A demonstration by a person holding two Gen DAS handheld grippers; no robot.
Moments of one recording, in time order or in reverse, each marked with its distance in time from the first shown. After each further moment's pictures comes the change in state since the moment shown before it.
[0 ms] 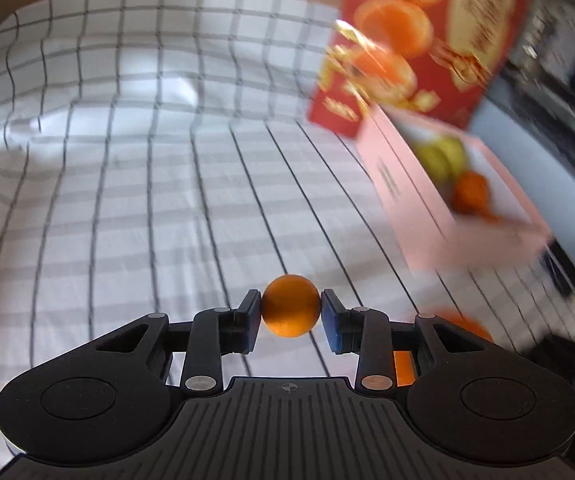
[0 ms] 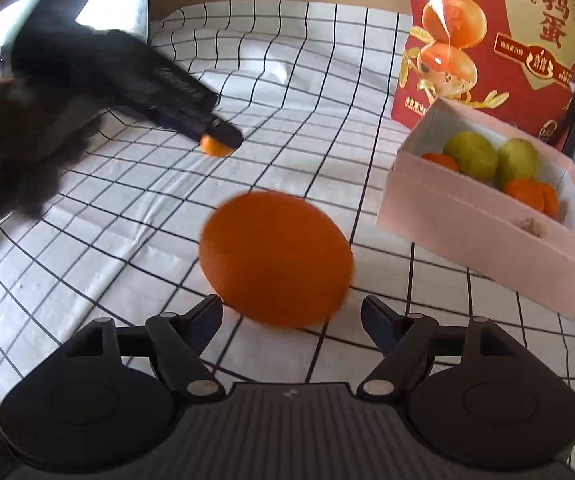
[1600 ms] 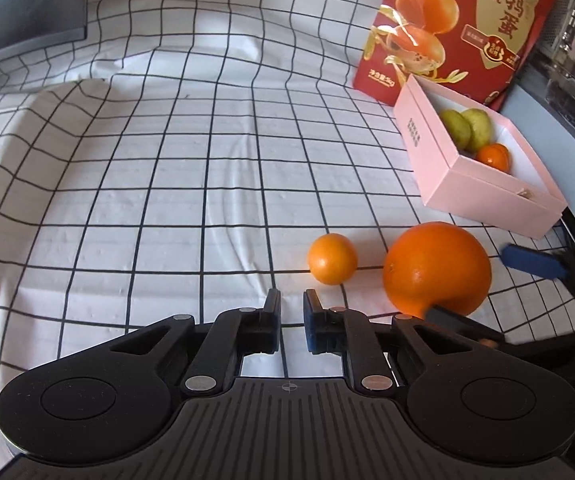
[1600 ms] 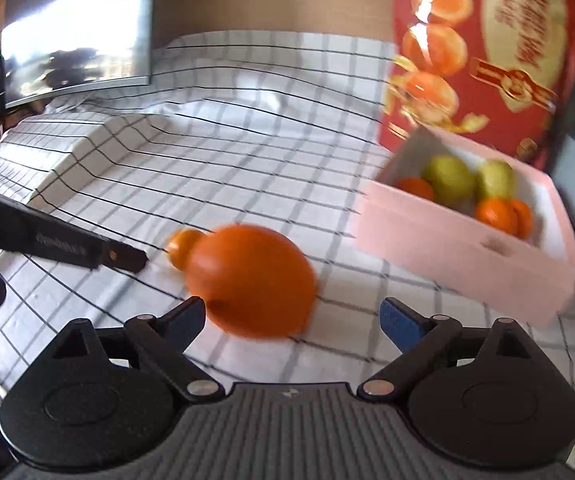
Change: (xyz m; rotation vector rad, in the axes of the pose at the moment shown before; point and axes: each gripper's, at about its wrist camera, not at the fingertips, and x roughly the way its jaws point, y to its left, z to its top) left arm -0.046 -0.020 -0.053 -0.137 0.017 0.162; right arm -0.027 0.004 0.007 -0.038 -0.084 0.005
